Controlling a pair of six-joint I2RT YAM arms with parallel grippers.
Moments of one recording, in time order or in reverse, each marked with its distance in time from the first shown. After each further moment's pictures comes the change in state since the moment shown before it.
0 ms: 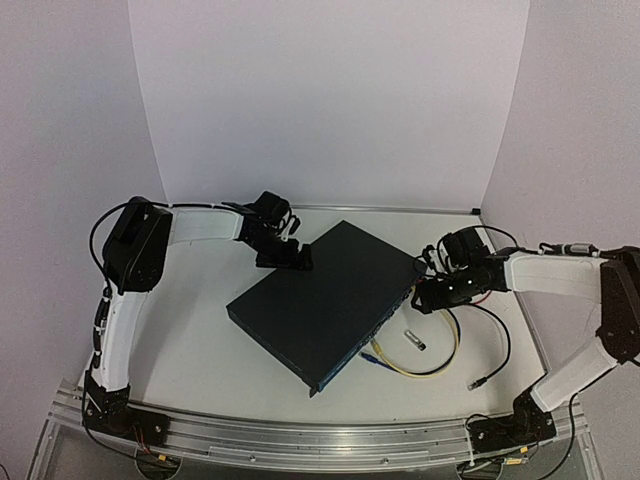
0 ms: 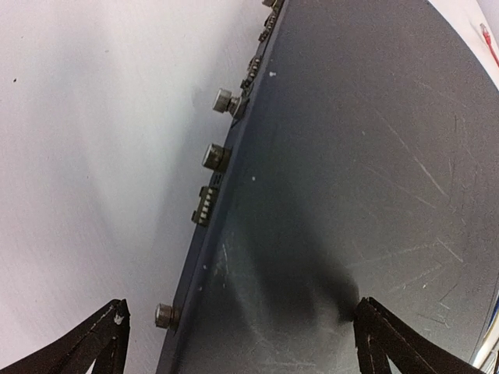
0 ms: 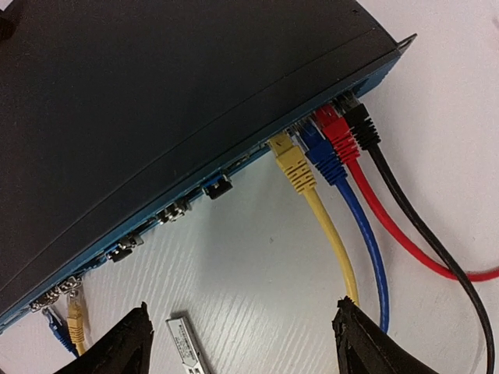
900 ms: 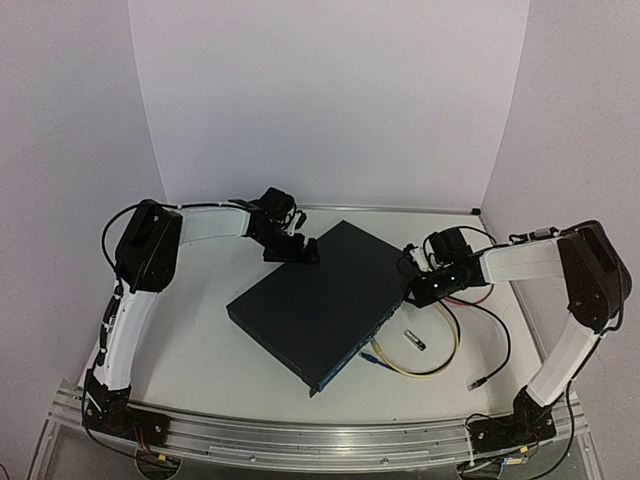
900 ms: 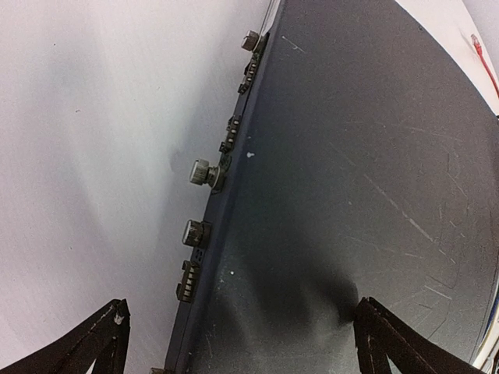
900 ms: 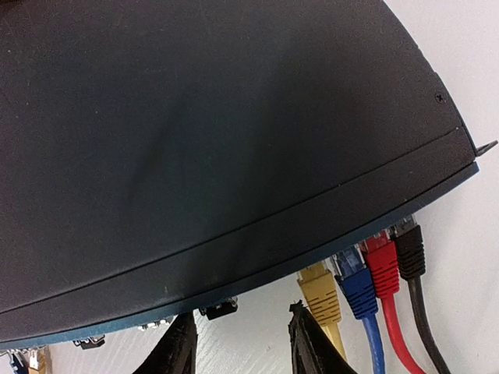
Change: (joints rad) left arm 0.006 0.106 0.157 -0.020 0.037 0.020; right arm -0.029 0.240 0.074 0.202 -0.056 -0.196
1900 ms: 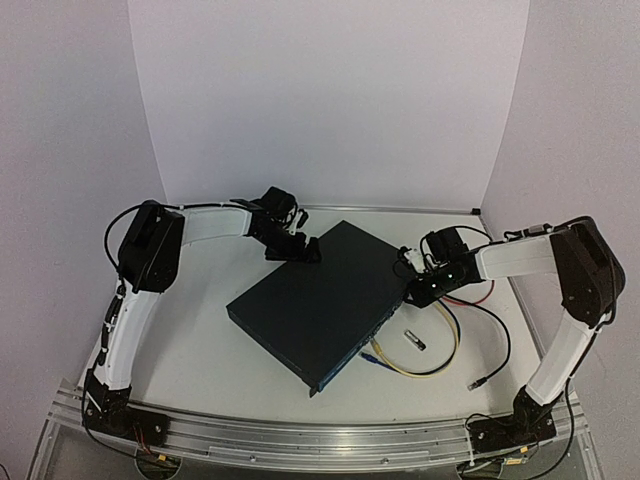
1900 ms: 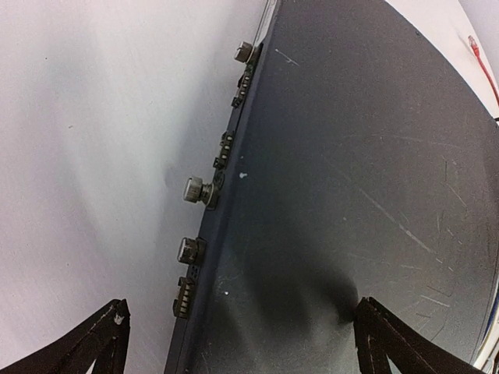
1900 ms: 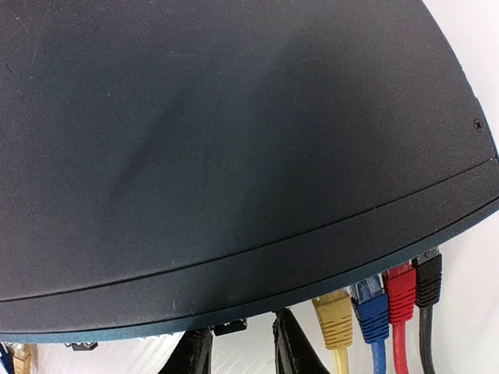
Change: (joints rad) left arm 0.001 0.023 0.033 -0.002 0.008 0.008; right arm -0.003 0.050 0.043 -0.028 -0.039 -0.103
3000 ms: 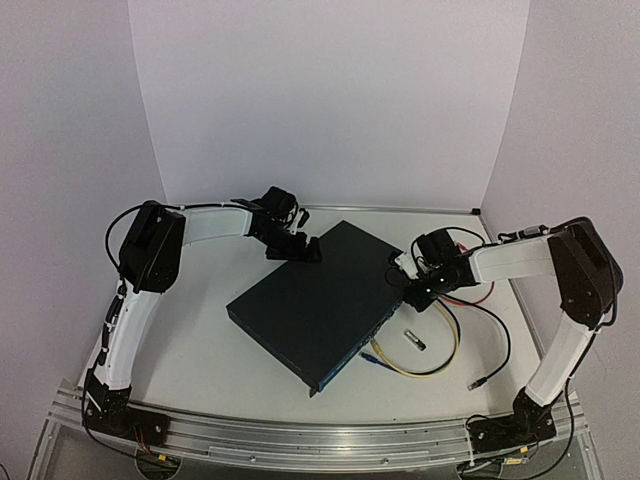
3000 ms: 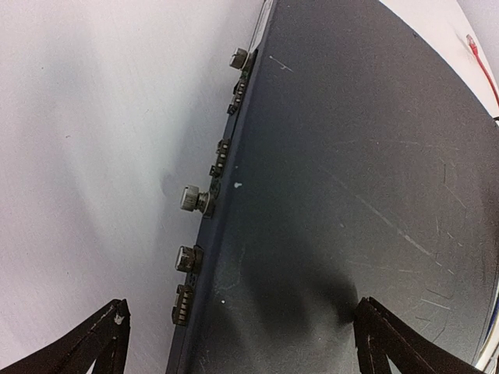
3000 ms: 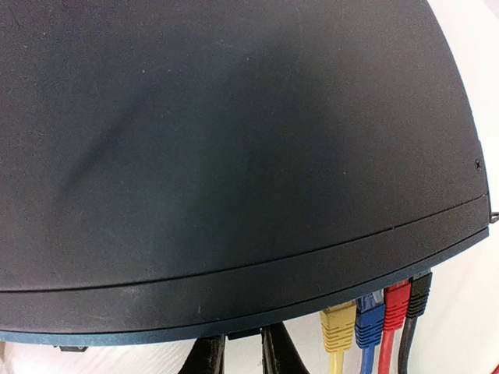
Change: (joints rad) left arm 0.000 0.008 0.012 0.003 0.000 0.013; right arm 0.064 0.001 0.005 -0.005 0.125 -0.126
